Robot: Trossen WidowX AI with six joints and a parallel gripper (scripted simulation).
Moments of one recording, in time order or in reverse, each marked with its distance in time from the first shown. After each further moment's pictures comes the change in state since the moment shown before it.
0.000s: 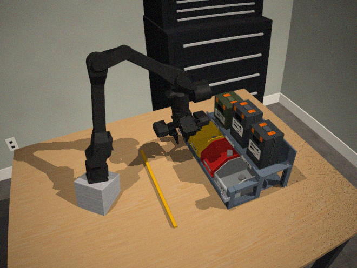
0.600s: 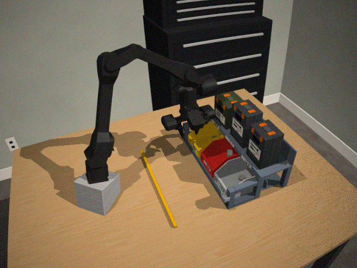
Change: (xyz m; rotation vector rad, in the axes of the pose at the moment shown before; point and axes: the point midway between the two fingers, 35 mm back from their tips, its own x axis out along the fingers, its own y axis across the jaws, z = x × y) arm 0.001 0.038 -0.026 -0.010 0.004 0.004
